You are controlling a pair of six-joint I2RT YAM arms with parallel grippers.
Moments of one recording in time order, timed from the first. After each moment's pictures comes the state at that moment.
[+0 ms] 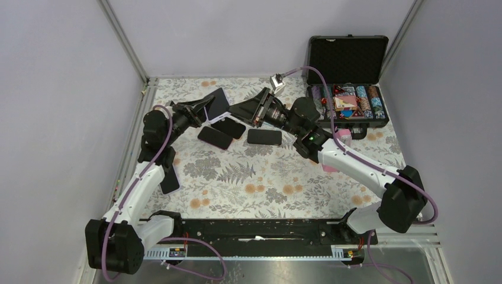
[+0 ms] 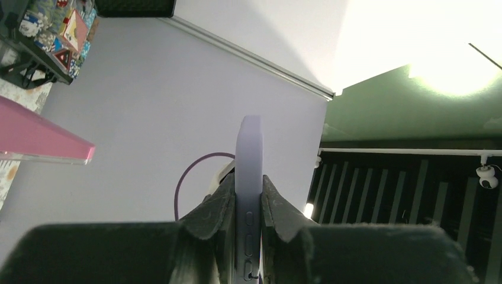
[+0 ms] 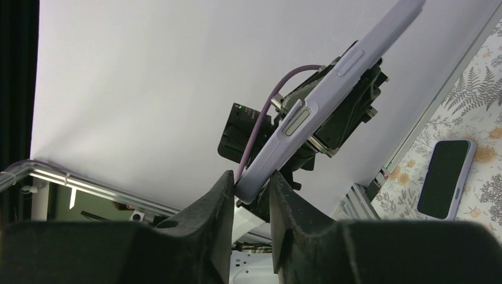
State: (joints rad) left arm -0.15 1.04 0.74 0.33 0.51 -2.08; right arm 0.77 1.42 1.13 0.51 -0.37 1.31
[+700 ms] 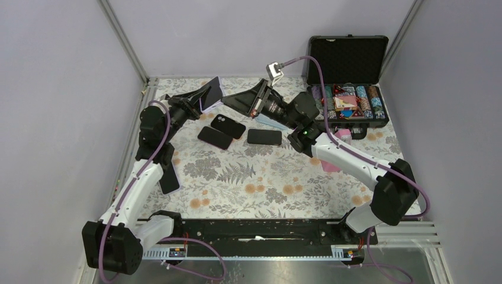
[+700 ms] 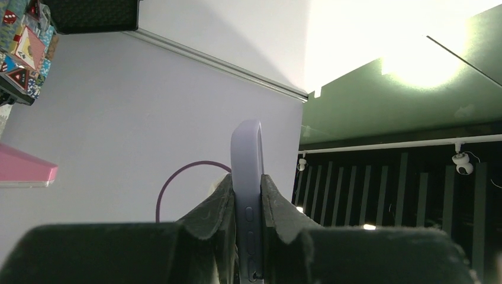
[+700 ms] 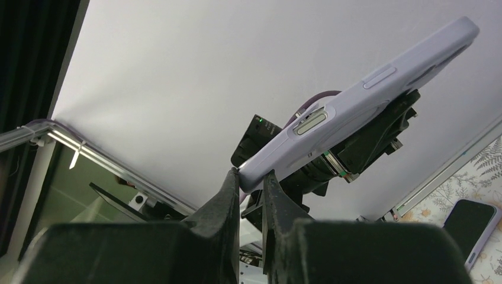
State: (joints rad) left arm -0.16 1.04 0.81 0.32 0.42 -2.09; right arm 0.77 1.51 1.21 0.70 -0.41 1.25
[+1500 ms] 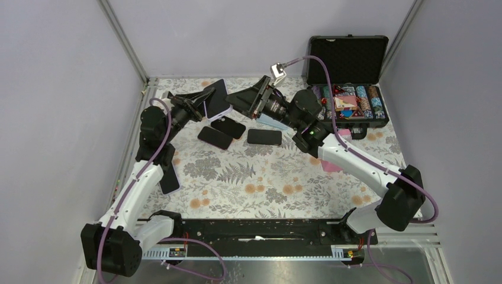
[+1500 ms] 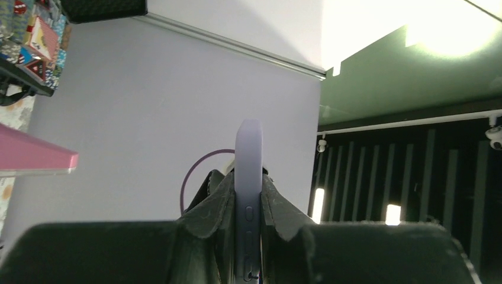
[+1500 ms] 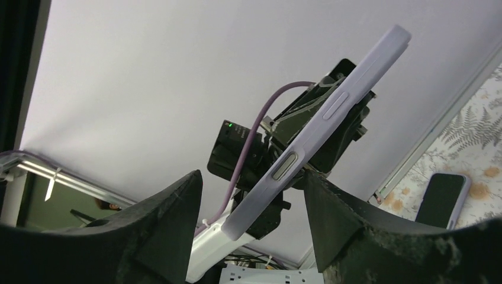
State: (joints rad) left arm -0.18 1.02 0.83 0.32 0.43 -2.03; right arm 0.77 1.45 1.24 0.49 -0.36 1.22
